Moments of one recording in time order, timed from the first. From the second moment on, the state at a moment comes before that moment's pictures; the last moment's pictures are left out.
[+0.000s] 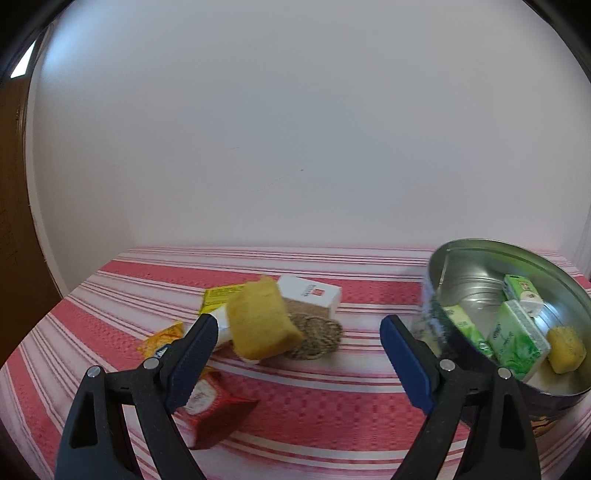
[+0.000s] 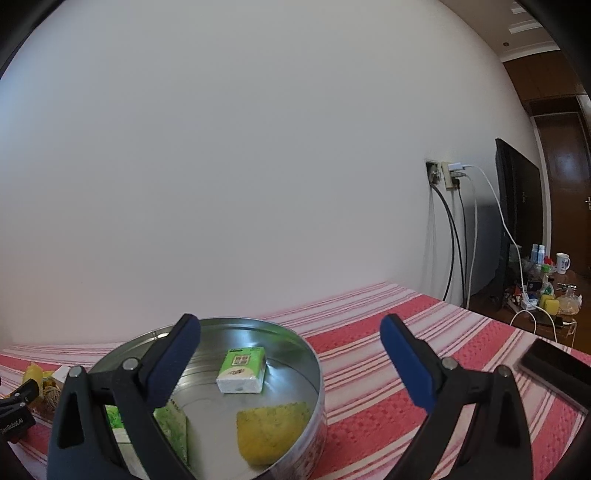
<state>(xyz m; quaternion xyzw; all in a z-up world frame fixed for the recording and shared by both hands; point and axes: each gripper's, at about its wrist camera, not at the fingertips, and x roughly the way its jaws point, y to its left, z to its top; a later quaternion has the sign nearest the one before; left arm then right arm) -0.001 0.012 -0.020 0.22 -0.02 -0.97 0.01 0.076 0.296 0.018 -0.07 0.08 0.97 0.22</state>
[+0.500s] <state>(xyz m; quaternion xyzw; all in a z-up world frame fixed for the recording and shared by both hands) -0.016 -0.040 -0.023 0.24 -0.01 -0.97 0.05 0.069 0.220 0.021 -0.07 0.07 0.98 0.17</state>
